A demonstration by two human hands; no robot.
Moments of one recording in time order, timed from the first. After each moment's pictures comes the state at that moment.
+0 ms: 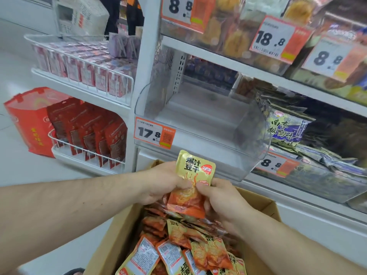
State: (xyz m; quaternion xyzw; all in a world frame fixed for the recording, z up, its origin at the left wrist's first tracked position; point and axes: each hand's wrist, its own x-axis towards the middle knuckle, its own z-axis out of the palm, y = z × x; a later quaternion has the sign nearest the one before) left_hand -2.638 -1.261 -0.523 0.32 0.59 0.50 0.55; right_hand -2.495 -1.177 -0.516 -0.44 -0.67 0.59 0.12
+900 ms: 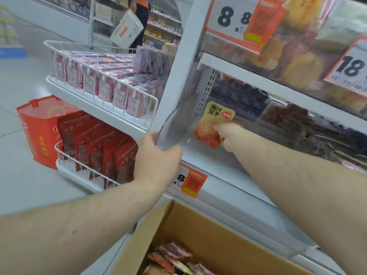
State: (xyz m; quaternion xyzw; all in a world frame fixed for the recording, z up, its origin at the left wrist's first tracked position) left_hand -2.733 -1.227 -0.492 0.11 0.68 0.71 0.14; right_hand -2.728 -1.049 -0.436 -0.42 -0.62 0.62 0.23
